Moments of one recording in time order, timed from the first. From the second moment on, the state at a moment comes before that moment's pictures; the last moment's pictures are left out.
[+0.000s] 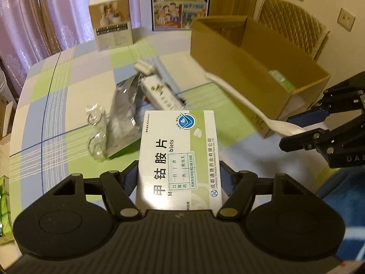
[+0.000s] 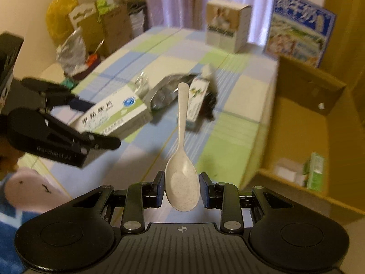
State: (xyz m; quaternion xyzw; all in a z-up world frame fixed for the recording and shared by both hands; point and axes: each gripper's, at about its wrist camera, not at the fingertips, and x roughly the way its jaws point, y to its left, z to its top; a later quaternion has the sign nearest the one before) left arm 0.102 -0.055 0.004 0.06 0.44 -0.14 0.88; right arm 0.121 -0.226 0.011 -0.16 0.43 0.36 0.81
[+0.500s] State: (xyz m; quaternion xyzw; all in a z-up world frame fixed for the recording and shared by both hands) left arm 0.110 -0.150 0.050 0.05 0.41 -0.18 0.89; right arm 0.138 -0.320 0.074 -0.12 0.39 0.28 0.87
